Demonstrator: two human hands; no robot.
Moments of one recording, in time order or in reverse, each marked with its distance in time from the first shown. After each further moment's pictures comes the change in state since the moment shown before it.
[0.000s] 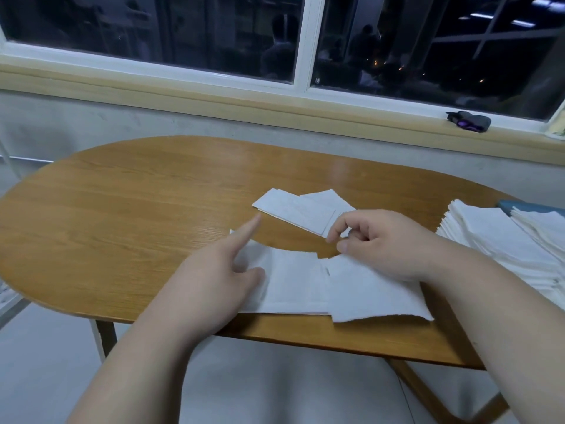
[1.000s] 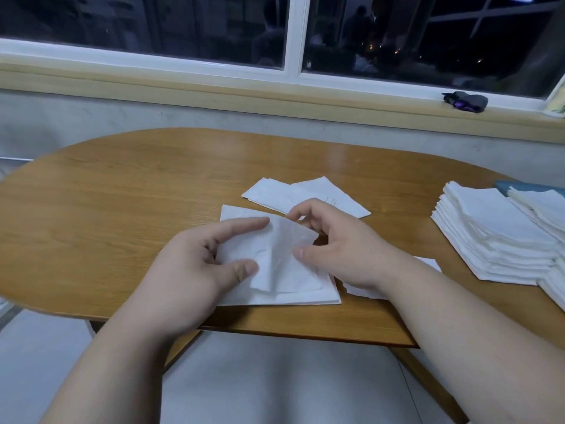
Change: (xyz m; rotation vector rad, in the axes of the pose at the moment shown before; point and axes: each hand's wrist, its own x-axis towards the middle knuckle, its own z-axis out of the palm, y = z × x) left_hand -0.004 -0.002 0.001 -0.463 -0.031 0.135; right_hand 0.003 -0.011 0.045 0.437 0.025 -0.096
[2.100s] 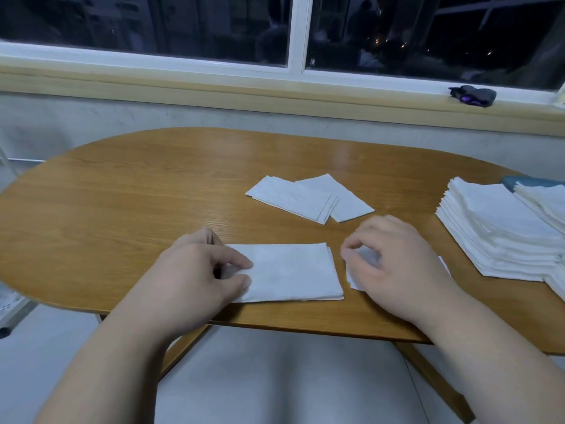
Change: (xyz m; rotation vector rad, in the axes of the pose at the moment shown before) left_hand 0.001 -0.019 -0.010 0.580 0.007 -0.040; right_hand -0.044 0.034 -0.018 -0.659 0.348 -0.123
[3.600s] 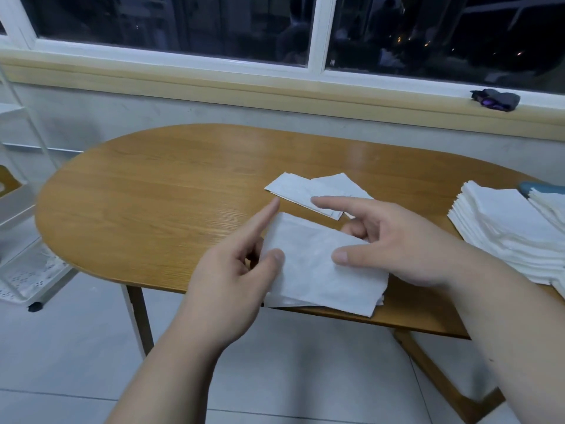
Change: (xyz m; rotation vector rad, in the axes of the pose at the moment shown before) left_hand -0.040 0.037 0.014 -0.505 0.203 0.082; right_hand 0.022 -0.041 -0.042 0.743 -0.533 0.062
